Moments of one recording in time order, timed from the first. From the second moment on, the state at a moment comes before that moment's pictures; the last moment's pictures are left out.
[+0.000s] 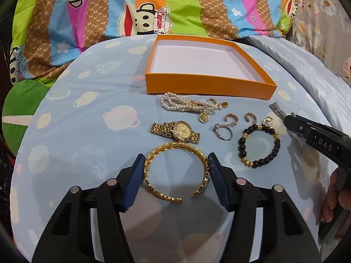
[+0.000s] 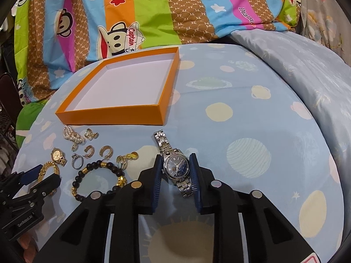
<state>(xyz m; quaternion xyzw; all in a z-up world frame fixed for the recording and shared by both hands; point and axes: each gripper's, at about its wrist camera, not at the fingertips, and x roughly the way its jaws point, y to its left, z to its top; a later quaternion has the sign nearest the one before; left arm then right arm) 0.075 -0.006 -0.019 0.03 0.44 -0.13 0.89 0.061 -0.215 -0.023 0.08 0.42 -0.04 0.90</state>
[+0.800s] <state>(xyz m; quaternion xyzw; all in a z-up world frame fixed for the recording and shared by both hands) 0.160 -0.019 0.095 0.05 0.33 -0.16 0.93 0.134 -0.206 0.093 0.05 0.31 0.02 0.95</state>
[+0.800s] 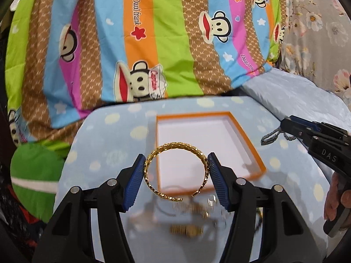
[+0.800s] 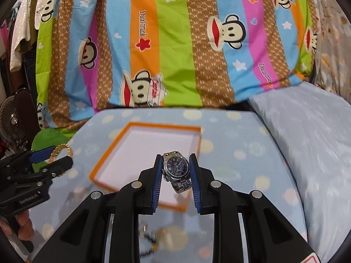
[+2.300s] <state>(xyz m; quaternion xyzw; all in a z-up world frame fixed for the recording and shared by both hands) 0.122 0.033 0.011 0.00 0.41 -0.15 0.90 0.038 -0.216 0.005 0.14 0.36 0.01 0.92</state>
